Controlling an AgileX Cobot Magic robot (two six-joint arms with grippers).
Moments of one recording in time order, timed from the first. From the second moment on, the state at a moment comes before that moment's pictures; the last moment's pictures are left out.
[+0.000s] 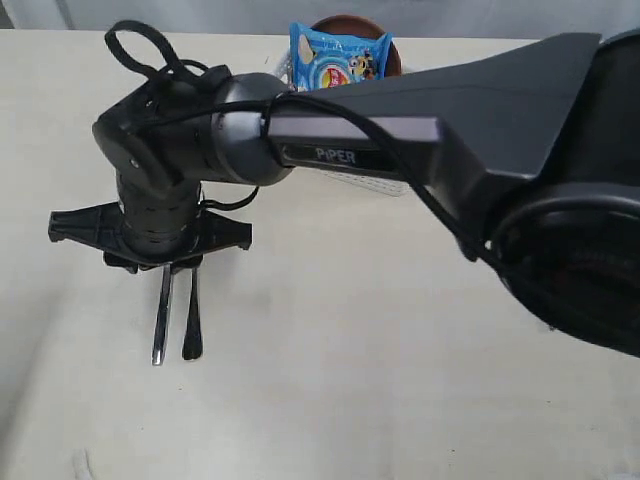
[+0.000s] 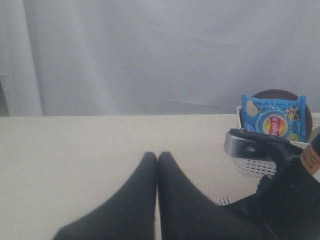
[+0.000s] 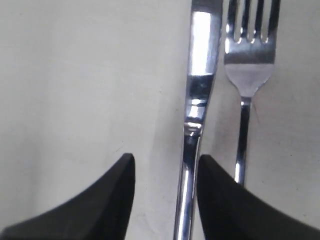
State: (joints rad) left arm -0.15 0.00 0.00 -0.17 0.15 0.10; right arm 1.05 2.24 -1.71 0.00 0.76 0.89
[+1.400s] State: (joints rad) left arm -0.15 0.00 0.00 -0.17 0.15 0.10; right arm 1.14 2.24 -1.64 -0.11 0.93 0.82
